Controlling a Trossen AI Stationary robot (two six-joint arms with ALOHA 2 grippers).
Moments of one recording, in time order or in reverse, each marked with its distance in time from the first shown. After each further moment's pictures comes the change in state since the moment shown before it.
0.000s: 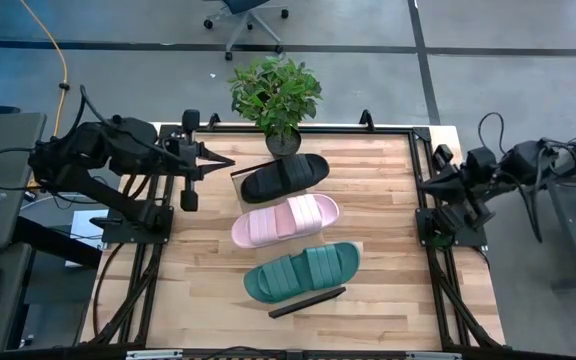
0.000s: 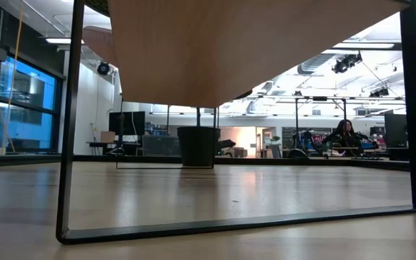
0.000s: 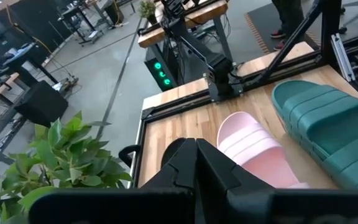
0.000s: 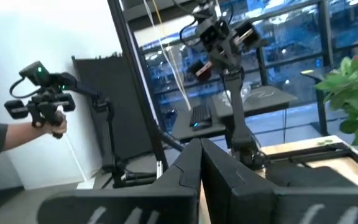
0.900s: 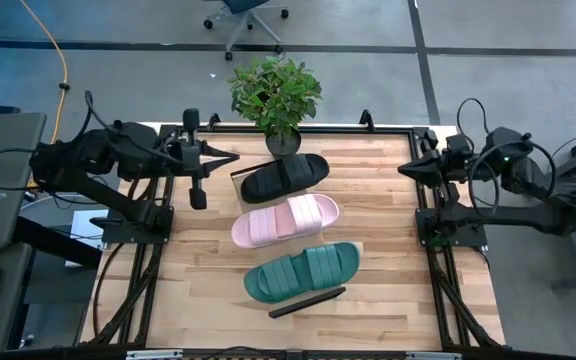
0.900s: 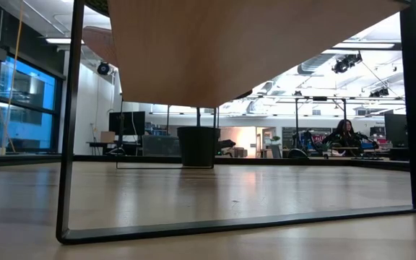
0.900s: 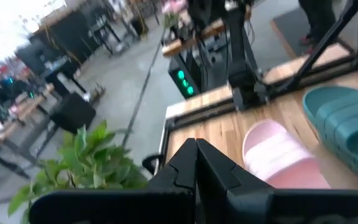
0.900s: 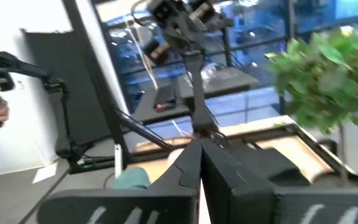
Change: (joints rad) left arm 0.000 -0.030 -0.106 0.149 -0.089 0.066; right arm -0.751 0.071 -0.002 -0.056 -0.650 0.003
